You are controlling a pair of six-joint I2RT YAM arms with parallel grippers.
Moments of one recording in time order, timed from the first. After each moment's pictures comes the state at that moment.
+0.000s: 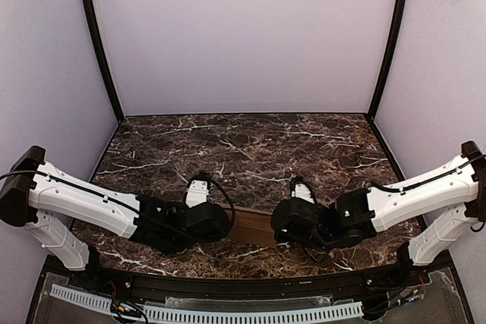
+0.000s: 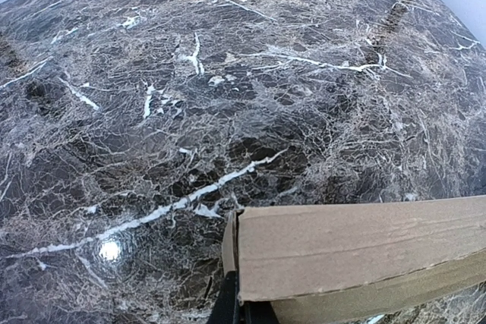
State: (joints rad) left arm -1.35 1.53 0.86 -0.38 -0.76 -0.99; right arm 1.40 1.46 0.88 -0.43 0.57 1.25
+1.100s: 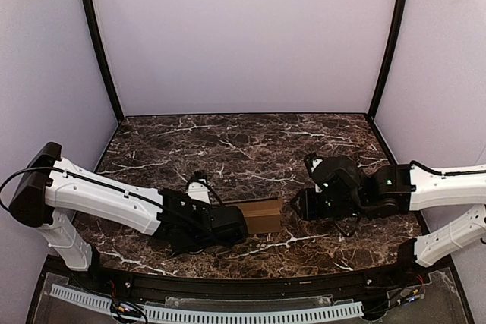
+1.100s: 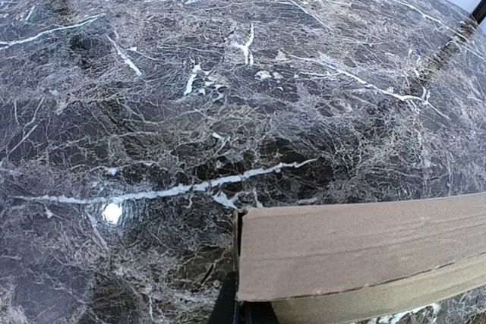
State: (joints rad) left arm -1.37 1.67 1.07 -0.71 -0.84 -1.38; right arm 1.19 1.17 0.82 -0.51 0.37 0.87
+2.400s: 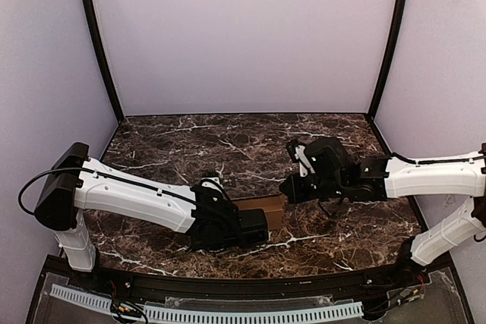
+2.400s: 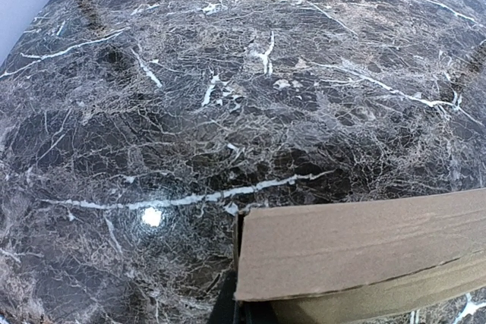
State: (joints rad) left arm -1.37 1.87 1.33 -1.02 -0.88 -1.50; right arm 0.99 1.34 0.84 -0.22 0.12 0.58
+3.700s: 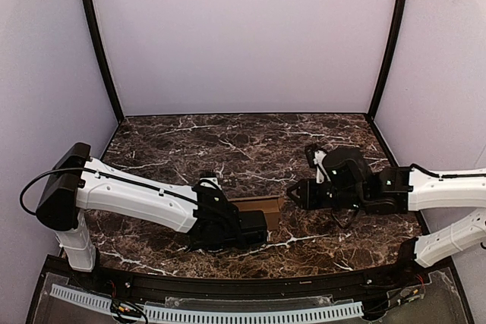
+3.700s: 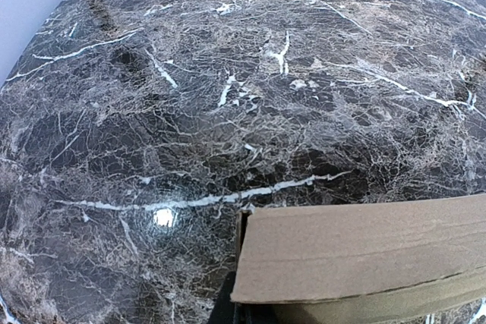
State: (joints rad) left arm -1.37 1.88 1.33 -1.08 -0.88 -1.53; right arm 1.06 1.16 0.73 -0.24 0.22 0.73
